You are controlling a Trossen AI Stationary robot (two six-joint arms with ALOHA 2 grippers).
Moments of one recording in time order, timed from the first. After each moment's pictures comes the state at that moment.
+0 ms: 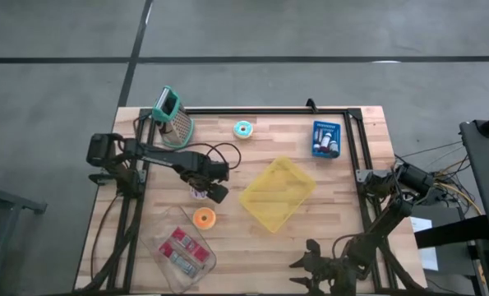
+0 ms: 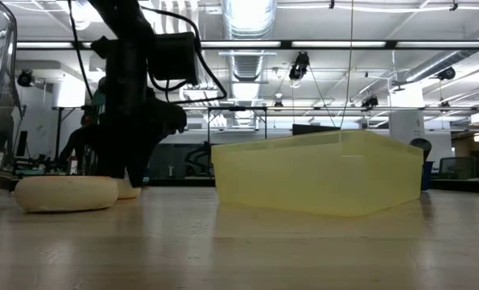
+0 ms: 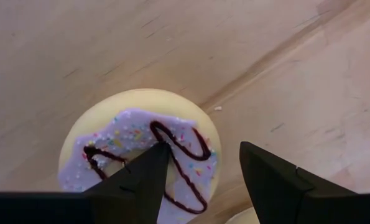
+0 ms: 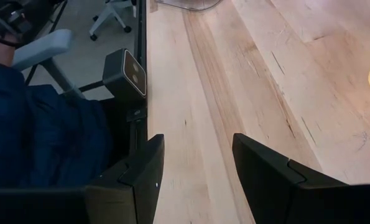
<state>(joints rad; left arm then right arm) 0.04 1.70 0.96 -0.75 0.08 -0.94 0.99 1.81 0.94 0.09 0.71 1.02</state>
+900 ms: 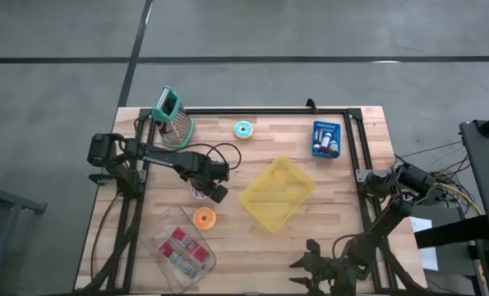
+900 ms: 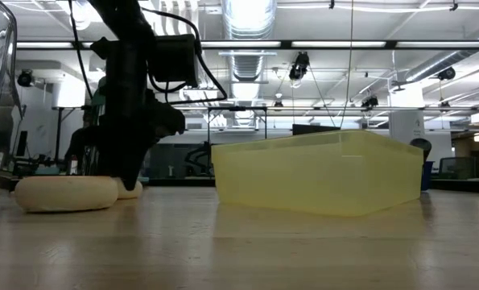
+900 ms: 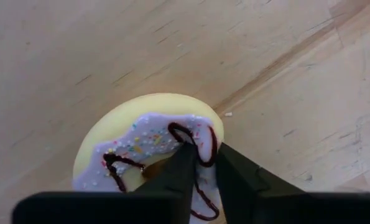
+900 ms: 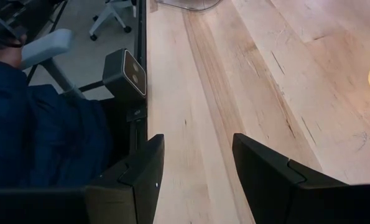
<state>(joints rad) 0.04 1.71 0.96 -0.75 0.05 -0.92 0.99 1.82 0.94 0.09 0.71 1.02</state>
